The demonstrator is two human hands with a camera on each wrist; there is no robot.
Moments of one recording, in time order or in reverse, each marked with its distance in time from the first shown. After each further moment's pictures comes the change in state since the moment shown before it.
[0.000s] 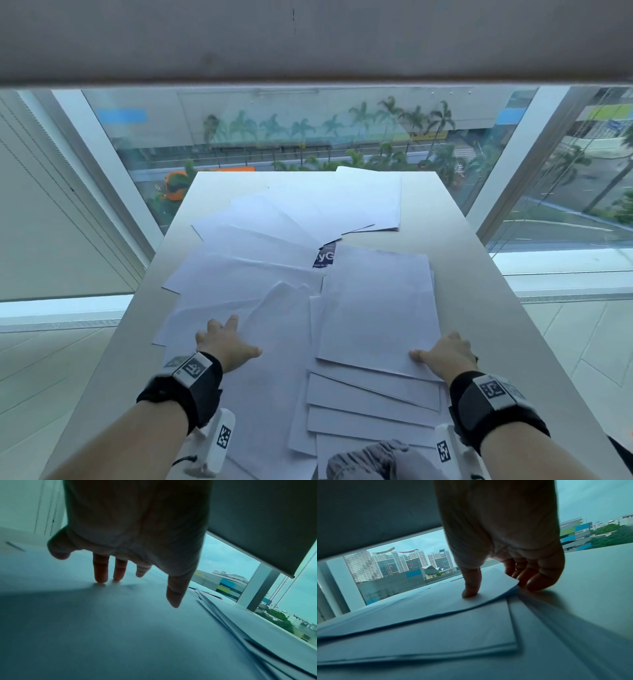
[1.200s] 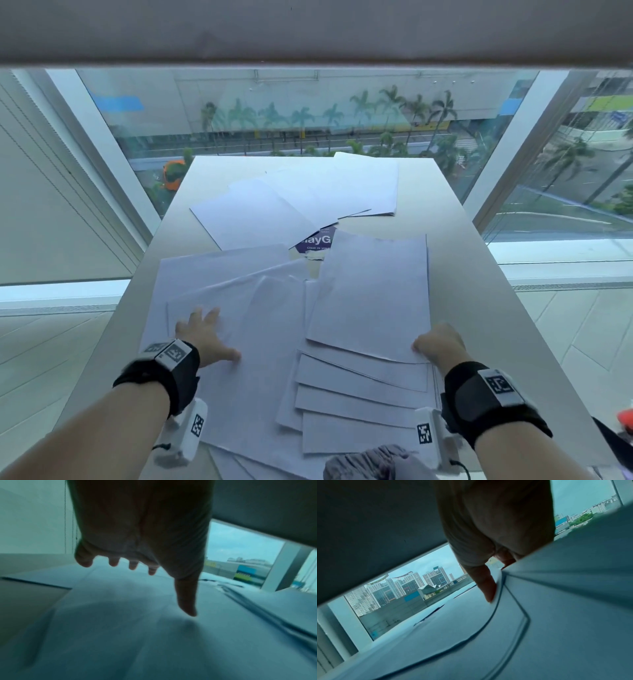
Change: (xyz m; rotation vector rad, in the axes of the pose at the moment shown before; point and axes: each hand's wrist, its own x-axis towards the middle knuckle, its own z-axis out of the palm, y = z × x) left_hand -0.022 -0.031 0.005 0.096 0.018 0.009; right_hand 0.003 0.013 0.012 0.136 -0.052 0.066
